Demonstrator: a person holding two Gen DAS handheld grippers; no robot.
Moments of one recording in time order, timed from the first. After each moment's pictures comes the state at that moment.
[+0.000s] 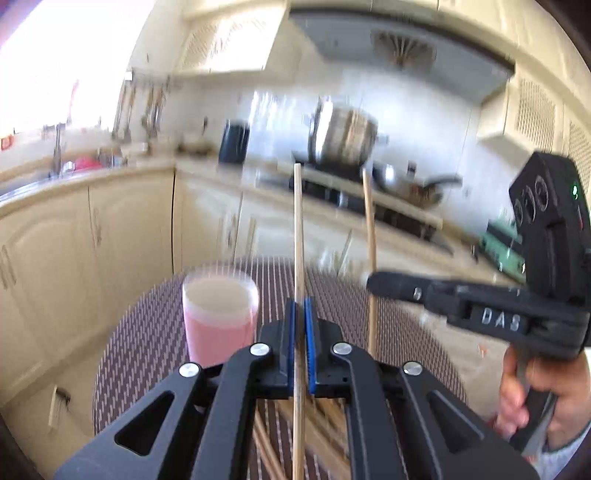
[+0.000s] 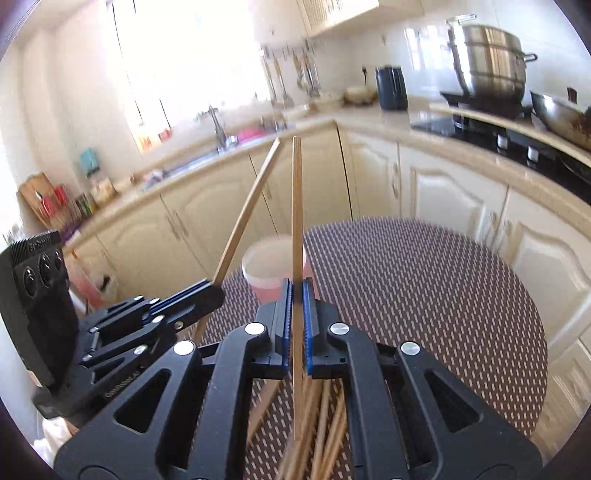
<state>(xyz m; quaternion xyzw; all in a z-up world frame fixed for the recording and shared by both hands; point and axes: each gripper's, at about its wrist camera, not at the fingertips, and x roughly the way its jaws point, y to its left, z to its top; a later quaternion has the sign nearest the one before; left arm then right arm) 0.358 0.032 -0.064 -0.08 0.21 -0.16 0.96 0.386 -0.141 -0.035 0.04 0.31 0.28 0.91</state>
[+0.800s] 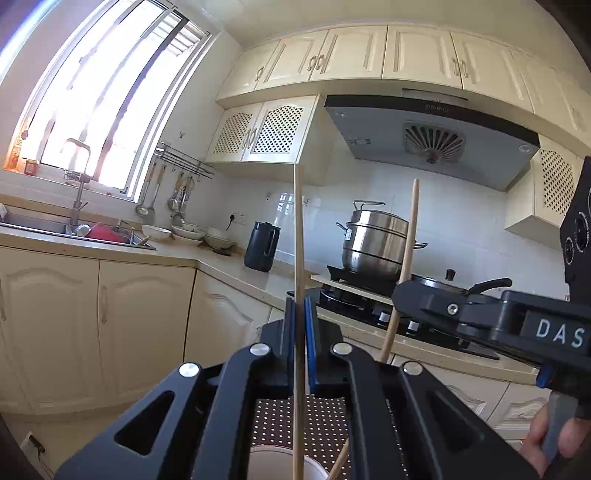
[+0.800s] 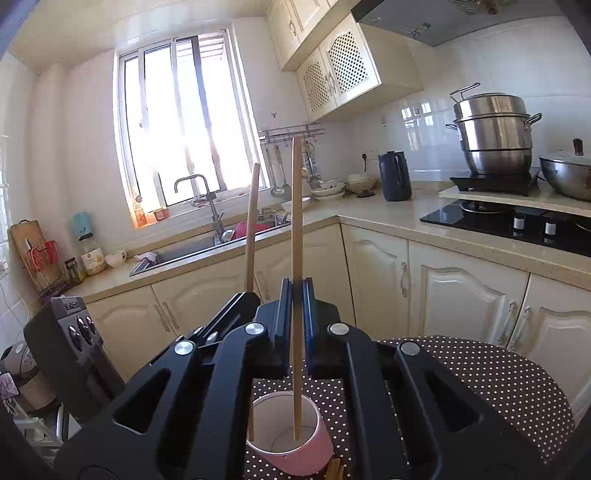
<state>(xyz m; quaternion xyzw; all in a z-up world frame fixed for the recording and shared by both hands) 0.470 0.058 -0.061 -0.12 0.03 -0.10 0.99 0.455 -0.090 -0.011 0.08 0.14 0.26 0.95</state>
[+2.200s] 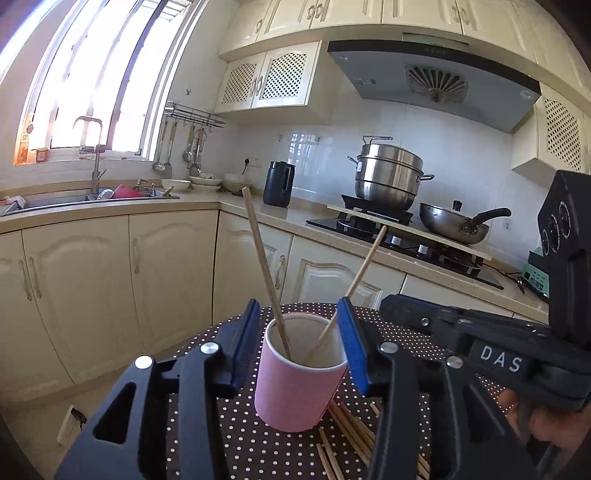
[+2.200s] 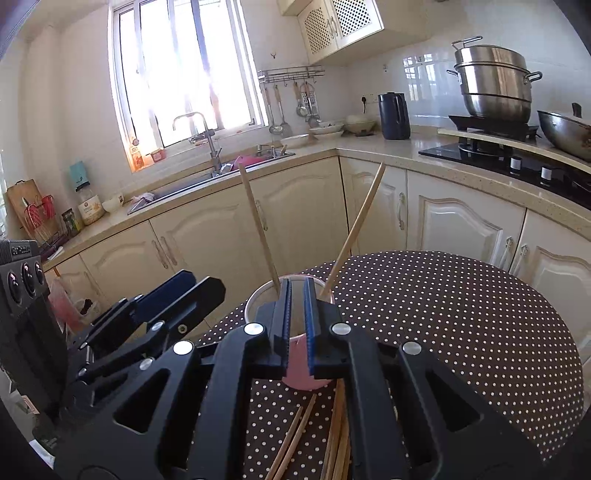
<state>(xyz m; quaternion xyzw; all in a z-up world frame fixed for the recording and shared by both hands) 0.384 0.077 -0.097 -0.08 0.15 -0.08 0.98 0.402 -0.079 -0.072 0.04 0.25 0.25 0.93</state>
